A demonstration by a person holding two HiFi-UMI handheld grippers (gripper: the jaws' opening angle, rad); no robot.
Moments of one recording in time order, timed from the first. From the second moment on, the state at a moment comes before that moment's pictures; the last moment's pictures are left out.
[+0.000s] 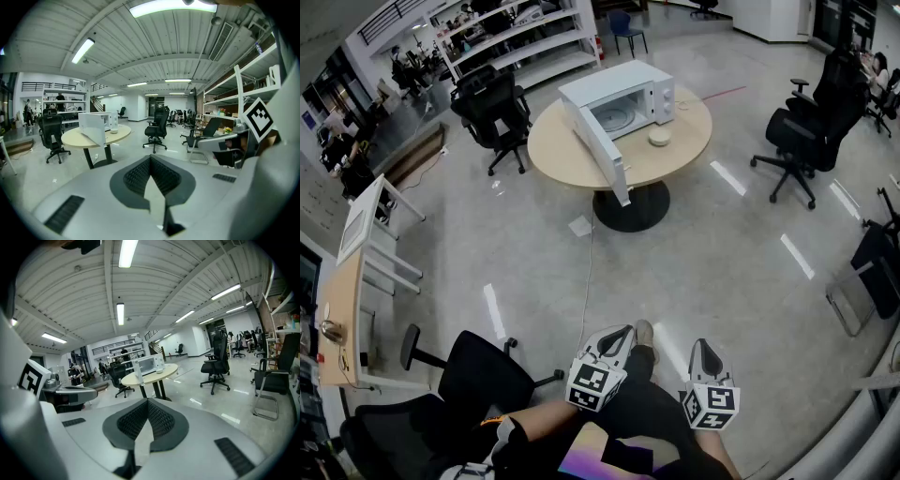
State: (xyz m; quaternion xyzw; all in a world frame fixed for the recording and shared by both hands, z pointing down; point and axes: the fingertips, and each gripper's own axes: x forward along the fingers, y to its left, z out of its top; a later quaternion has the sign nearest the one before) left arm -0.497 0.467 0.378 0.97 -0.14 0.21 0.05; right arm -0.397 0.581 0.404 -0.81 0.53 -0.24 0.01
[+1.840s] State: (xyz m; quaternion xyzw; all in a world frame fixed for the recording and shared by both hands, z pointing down) left arm -0.144 0.331 0.390 0.97 -0.12 0.19 0.11; right arm -0.064 0.453 0.396 -0.82 0.52 -0.25 -0.01
